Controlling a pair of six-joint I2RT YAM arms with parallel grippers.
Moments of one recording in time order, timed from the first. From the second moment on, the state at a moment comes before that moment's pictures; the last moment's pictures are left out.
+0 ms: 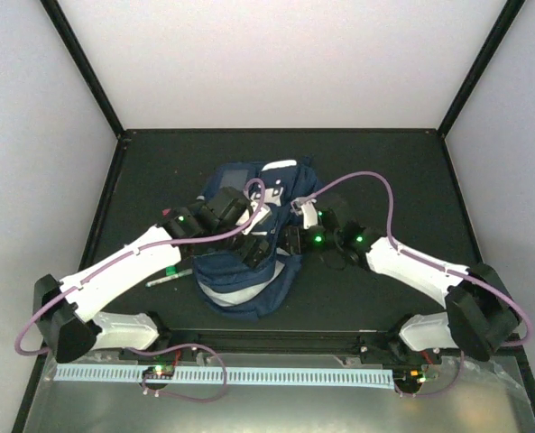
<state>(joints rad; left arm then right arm) -0.81 1.26 1.14 -0.83 0.08 -0.14 0.70 1.33 0.75 -0.07 -0.47 0.56</state>
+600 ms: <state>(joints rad) -0.88 1.35 1.14 -0.88 -0.30 -0.14 0.72 1.26 0.81 -0.15 -0.38 0.52</state>
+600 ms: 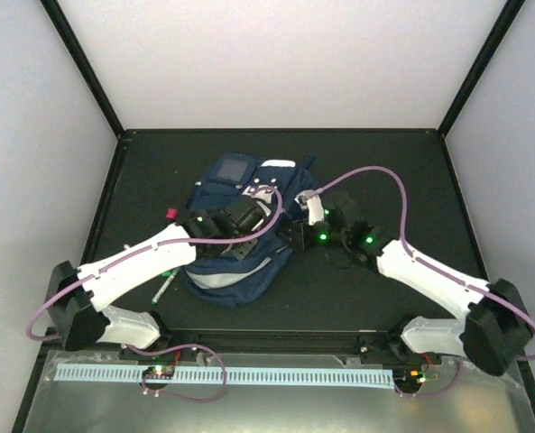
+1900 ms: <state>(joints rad) -0.86 1.23 1.20 -0.86 -0.42 0.01 0.54 1.52 0.73 -0.05 -0.51 0.24</state>
